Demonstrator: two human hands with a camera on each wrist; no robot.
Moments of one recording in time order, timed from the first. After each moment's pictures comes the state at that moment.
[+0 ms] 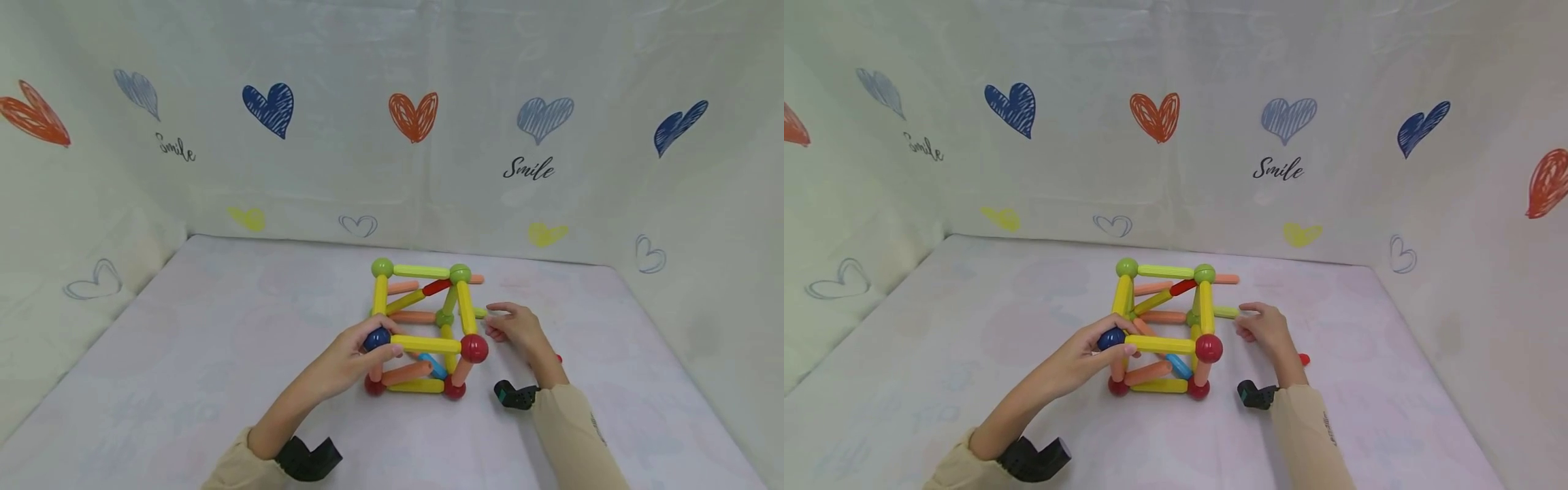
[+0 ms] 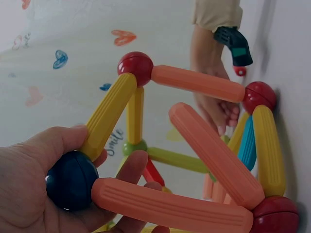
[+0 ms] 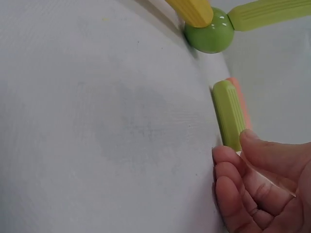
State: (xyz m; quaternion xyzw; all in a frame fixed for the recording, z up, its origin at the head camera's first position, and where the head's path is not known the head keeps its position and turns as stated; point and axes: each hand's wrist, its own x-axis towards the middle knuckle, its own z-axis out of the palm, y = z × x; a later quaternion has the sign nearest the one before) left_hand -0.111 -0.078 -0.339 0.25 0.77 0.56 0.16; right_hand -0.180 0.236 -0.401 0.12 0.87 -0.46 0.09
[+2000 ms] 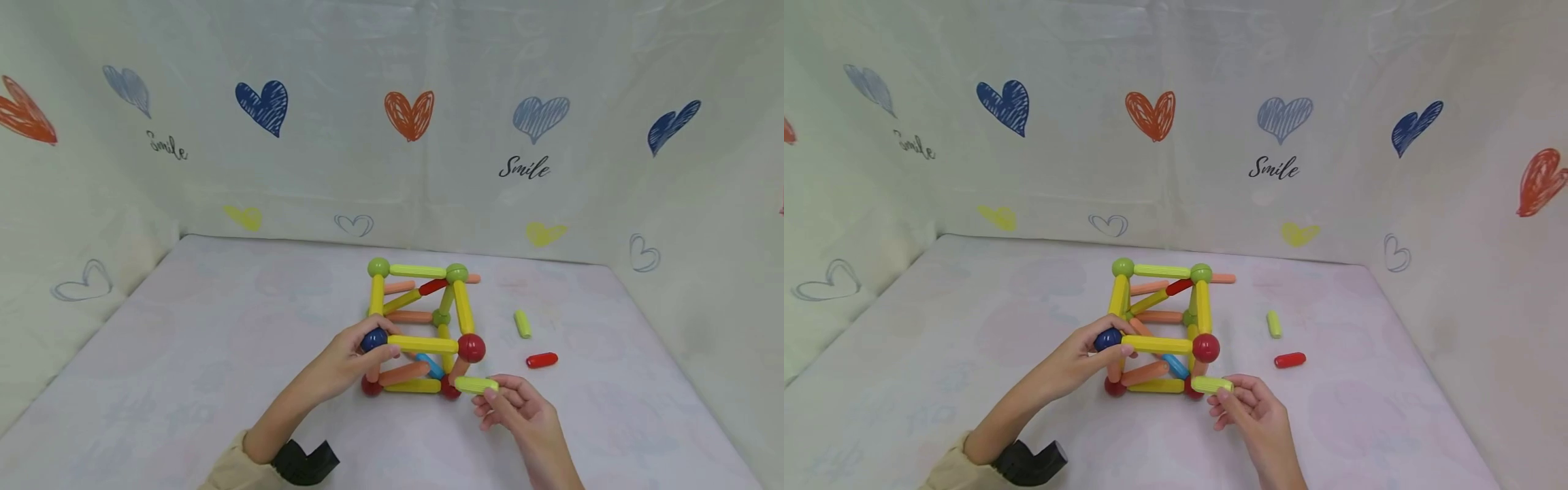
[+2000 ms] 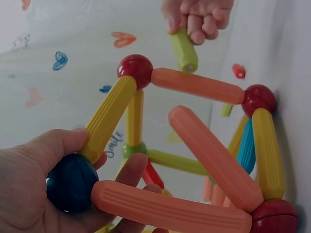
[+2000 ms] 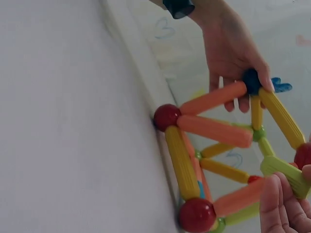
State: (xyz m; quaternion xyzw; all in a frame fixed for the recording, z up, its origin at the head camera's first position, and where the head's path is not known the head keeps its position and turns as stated) left_hand -0.113 -0.076 -0.340 0.24 0.76 0.58 0.18; right_hand -0.032 0.186 -0.389 0.16 0.73 -0.67 0.01
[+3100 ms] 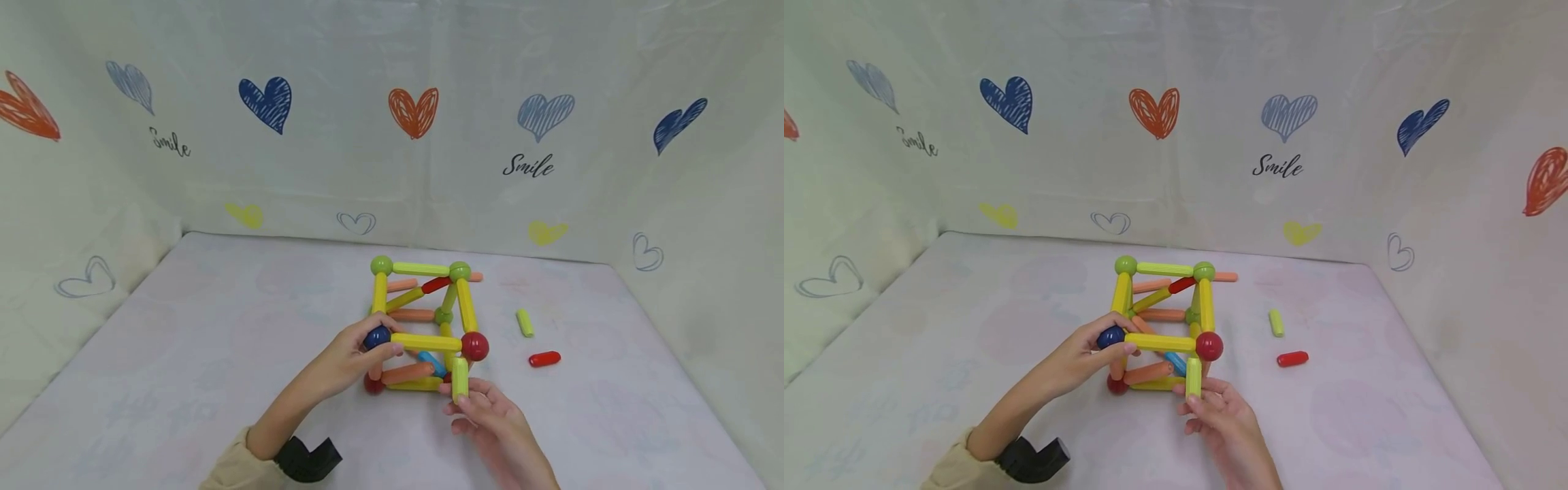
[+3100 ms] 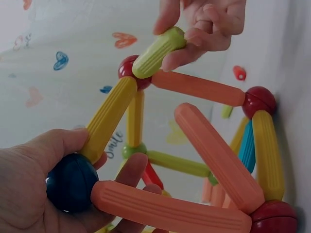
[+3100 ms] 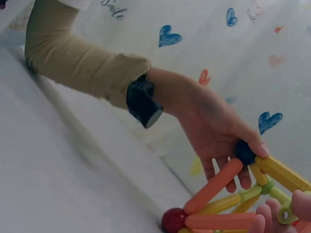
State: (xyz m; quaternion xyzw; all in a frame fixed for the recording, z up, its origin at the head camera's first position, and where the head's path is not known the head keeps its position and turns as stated) left_hand -0.112 -0.077 -0.340 0.25 0.77 0.57 0.16; right_hand -0.030 0.151 -0.368 0.16 0.60 -0.77 0.17
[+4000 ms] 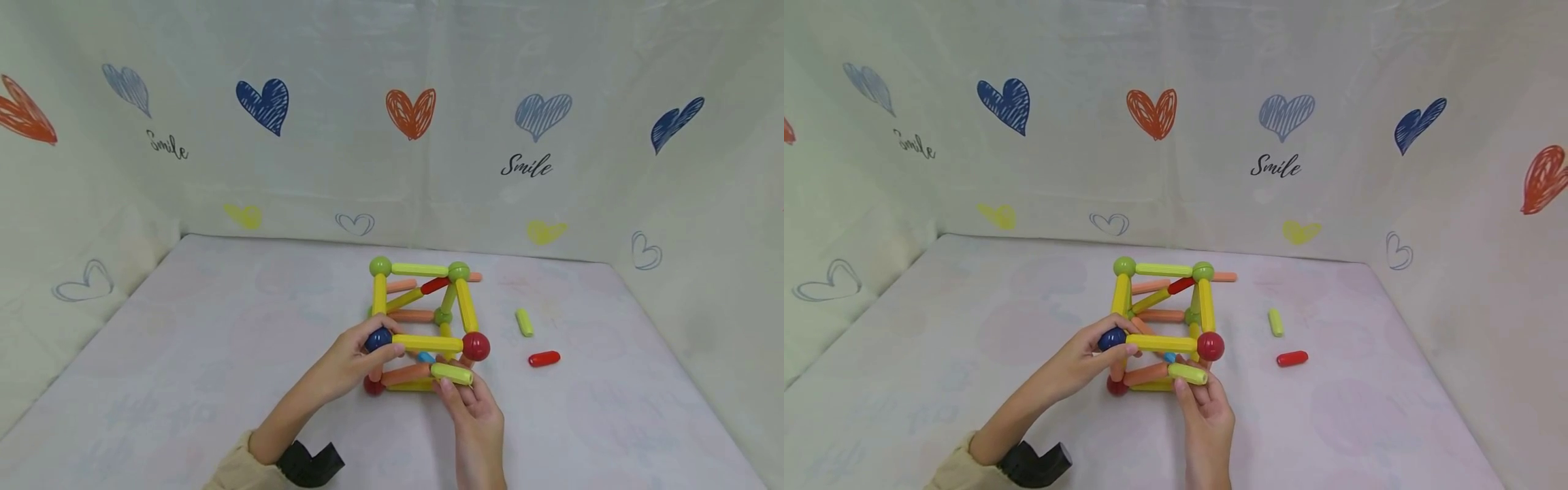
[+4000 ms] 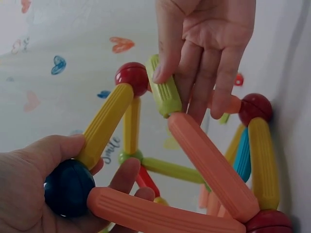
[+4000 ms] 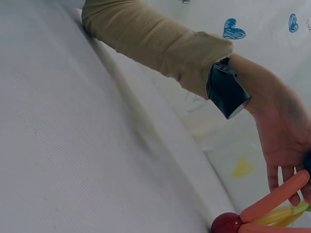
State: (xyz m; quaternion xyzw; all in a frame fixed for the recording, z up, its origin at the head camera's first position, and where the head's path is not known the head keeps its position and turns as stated) left_hand -0.110 -0.073 -0.341 0.23 0.78 0.57 0.15; right_hand -0.039 0.105 -0.405 0.23 0.61 -0.76 -0.06
